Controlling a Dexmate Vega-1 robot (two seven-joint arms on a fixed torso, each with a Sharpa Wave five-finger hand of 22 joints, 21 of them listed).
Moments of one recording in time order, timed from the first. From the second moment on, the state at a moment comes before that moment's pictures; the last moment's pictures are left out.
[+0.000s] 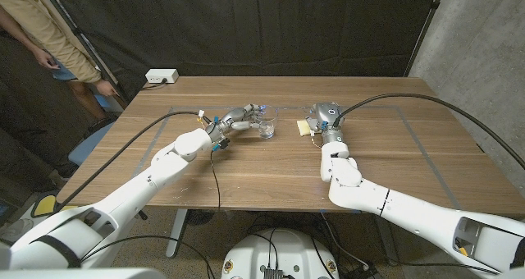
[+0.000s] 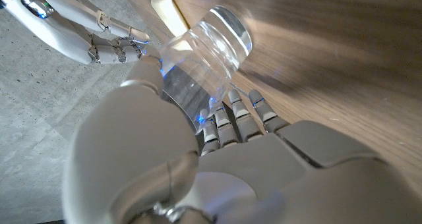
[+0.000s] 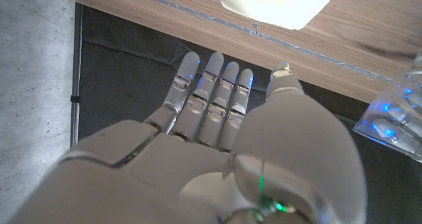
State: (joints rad) left arm 0.70 0.57 0.57 -1.26 -0.18 -0.31 -0.23; left_hand 0.95 -0.05 0.28 -0.06 0.19 -0.03 -0.05 0.68 0.19 0.20 -0.03 0.25 0.42 0.21 -0.02 0.18 0.37 -0.04 0.07 0.58 0.20; right arm -0.67 -0.62 -1.06 -1.80 -0.62 -0.96 -0.45; right_hand 1.00 0.07 0.10 -0.04 0.21 0.77 -0.12 0.18 0.21 0.75 -0.08 0.18 0.30 0.74 -0.08 0.18 0.47 0.24 -0.04 1.29 0.18
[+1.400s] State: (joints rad) left arm 0.79 0.62 0.48 -1.35 -0.35 -0.41 -0.28; left_hand 0.70 -0.02 0.13 0.08 0.24 -0.17 -0.08 0.35 0.19 -0.17 0.07 0.20 0.31 -0.17 0.08 0.19 0.24 -0.17 0.12 0.44 0.20; right arm -0.86 -0.60 -0.79 -1.91 -0.34 -0.58 -0.64; right_hand 0.79 0.14 0.08 0.06 0.19 0.54 -0.06 0.19 0.20 0.51 0.00 0.19 0.21 0.45 -0.05 0.18 0.37 0.06 0.01 1.08 0.16
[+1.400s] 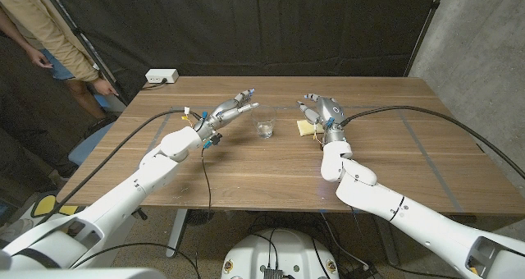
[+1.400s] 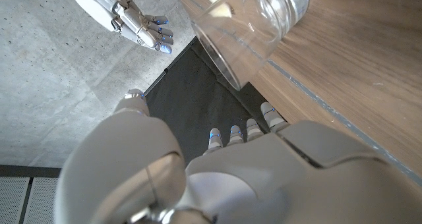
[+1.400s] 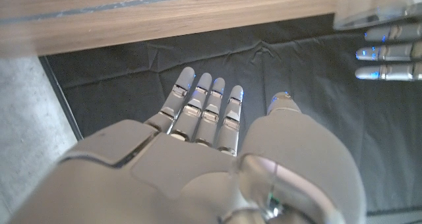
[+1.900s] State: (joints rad) left arm 0.81 0.63 0.45 -1.37 -0.45 -0.46 -0.34; left_hand 0.65 0.00 0.12 0.11 0.24 -0.17 -0.09 0.33 0.19 -0.17 0.06 0.20 0.30 -0.17 0.07 0.19 0.24 -0.17 0.10 0.43 0.20; right arm -0.96 -0.51 -0.61 -1.81 -0.01 -0.13 -0.64; right_hand 0.62 0.14 0.07 0.11 0.19 0.46 -0.03 0.18 0.19 0.43 0.03 0.20 0.19 0.32 -0.01 0.18 0.27 -0.05 0.17 0.93 0.17
